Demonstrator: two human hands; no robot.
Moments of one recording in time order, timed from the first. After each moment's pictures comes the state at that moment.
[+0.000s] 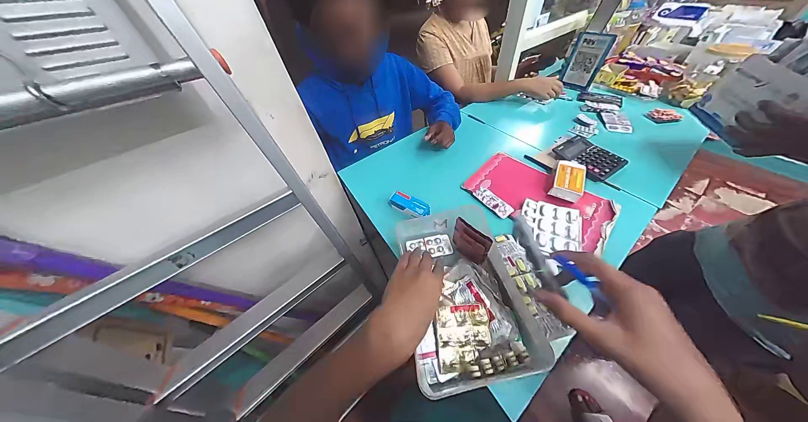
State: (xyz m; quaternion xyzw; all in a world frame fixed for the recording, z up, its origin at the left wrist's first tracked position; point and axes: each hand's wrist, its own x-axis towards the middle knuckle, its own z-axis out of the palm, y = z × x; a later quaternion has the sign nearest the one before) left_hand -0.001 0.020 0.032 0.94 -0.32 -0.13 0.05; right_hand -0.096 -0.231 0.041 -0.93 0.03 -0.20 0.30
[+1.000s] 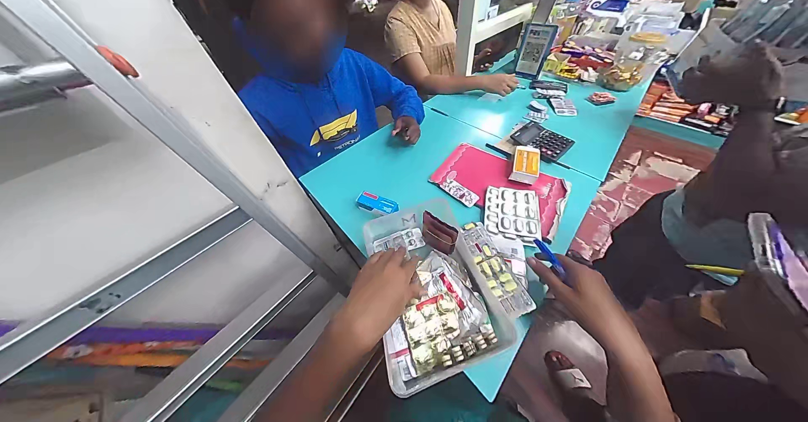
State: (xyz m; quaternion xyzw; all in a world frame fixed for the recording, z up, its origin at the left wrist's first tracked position) left_hand 0.019 0.022 0.028 0.91 -0.36 -0.18 0.06; right_hand -0.102 -0.278 -0.020 -0.92 0.18 -0.08 0.34
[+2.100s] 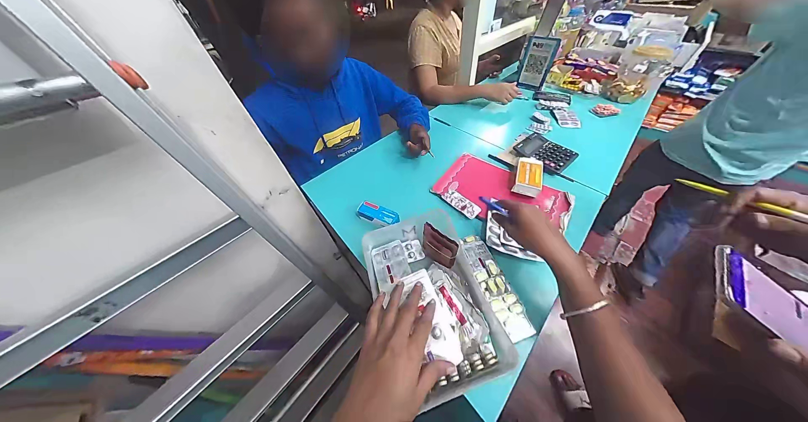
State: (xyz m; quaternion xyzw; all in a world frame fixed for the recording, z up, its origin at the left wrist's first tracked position) left_hand -0.052 0.031 -0.017 0.90 -0.38 0.12 0.18; right_hand 0.032 -0.288 0.022 -0.96 0.09 0.00 0.25
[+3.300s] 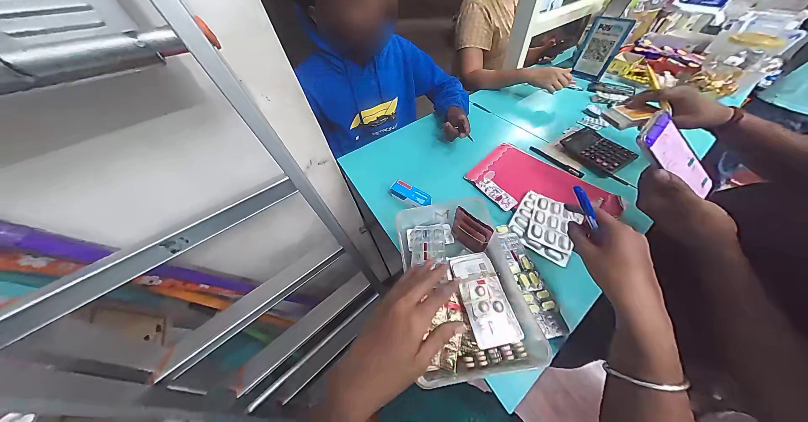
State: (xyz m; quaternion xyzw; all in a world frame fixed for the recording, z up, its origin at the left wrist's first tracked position) left_hand -0.042 0.058 -0.001 0.85 -0.40 0.10 0.34; right_hand -0.033 -0.261 0.028 -0.93 0.12 -0.24 0.26
